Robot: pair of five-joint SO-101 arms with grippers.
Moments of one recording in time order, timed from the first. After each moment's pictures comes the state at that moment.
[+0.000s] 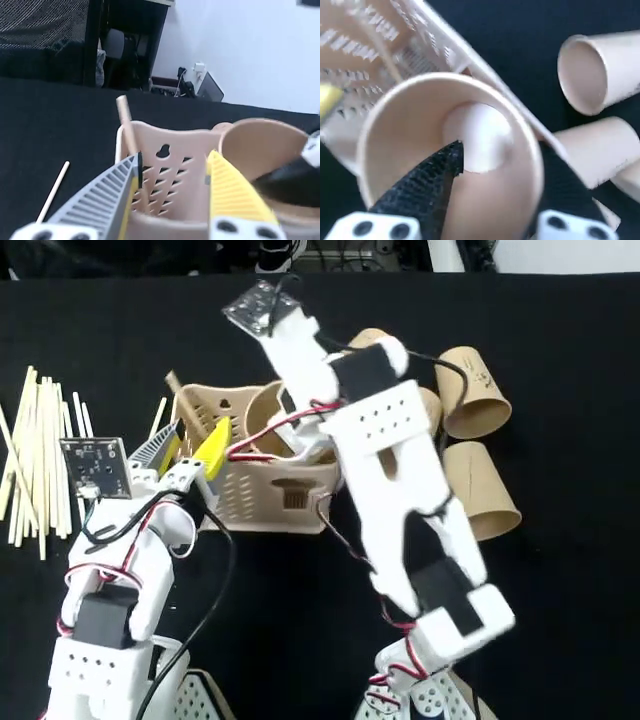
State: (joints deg) left arm 4.7 -78.7 67.8 34.6 12.4; right arm -25.9 8.6 -29.0 99.6 18.8
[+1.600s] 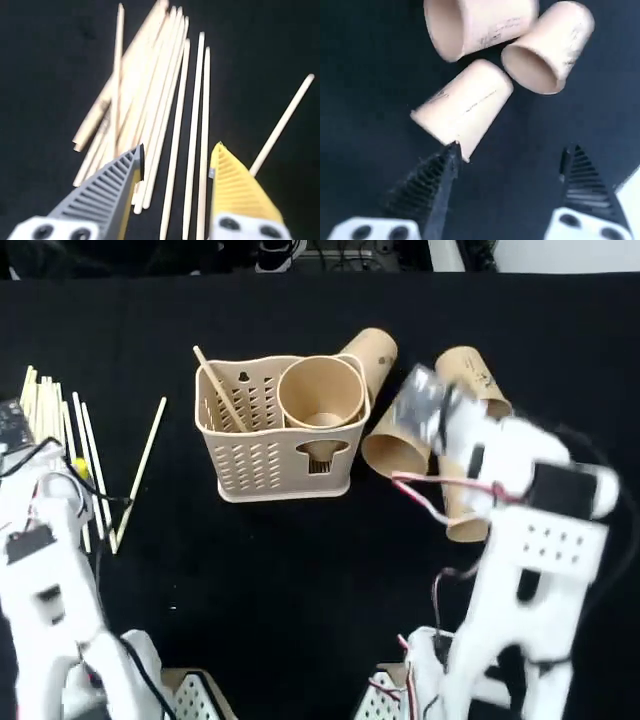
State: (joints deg) left arm -36.0 -39.3 62.0 26.6 -8.0; right arm 16.9 -40.6 27.9 82.8 79.9
